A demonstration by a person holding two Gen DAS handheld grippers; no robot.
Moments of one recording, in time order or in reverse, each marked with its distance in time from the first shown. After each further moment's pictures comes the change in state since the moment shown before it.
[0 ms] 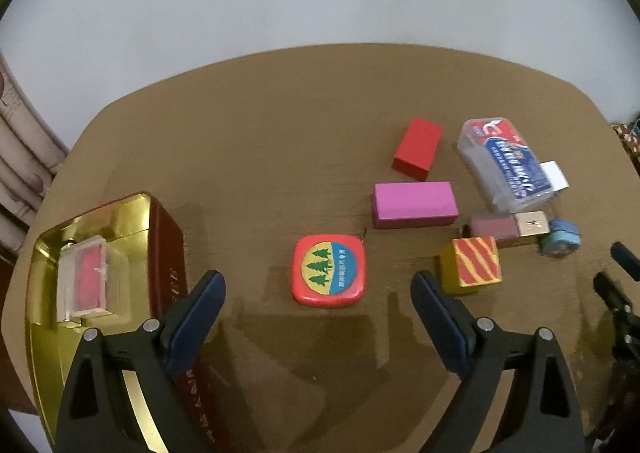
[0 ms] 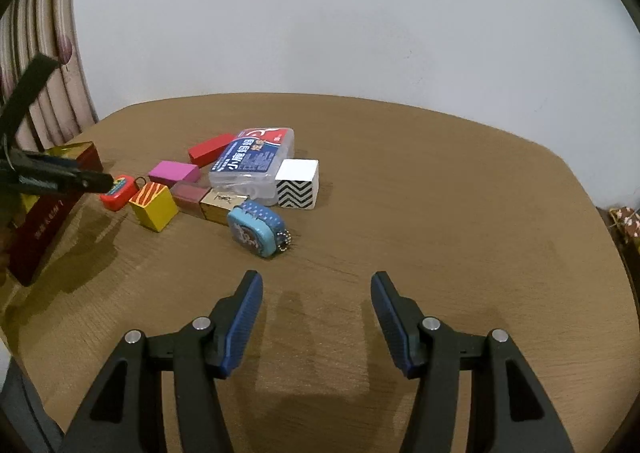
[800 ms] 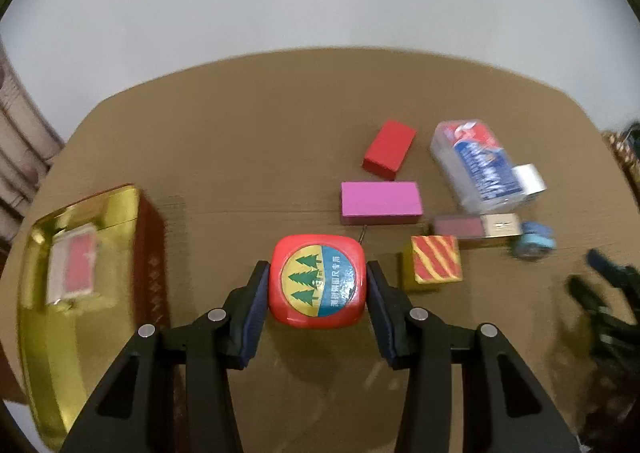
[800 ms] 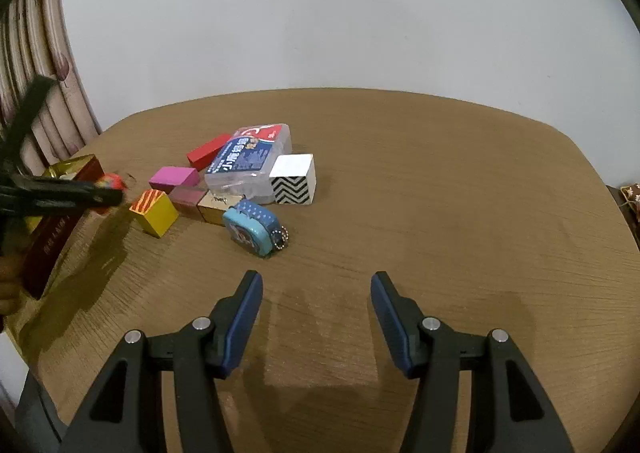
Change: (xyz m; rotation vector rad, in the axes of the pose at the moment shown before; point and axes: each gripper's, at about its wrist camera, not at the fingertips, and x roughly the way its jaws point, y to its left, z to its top) left arm -0.034 -0.007 -0.017 -0.037 -0.025 -0.048; right arm 0.007 -0.005 0.003 0.055 0.031 0.029
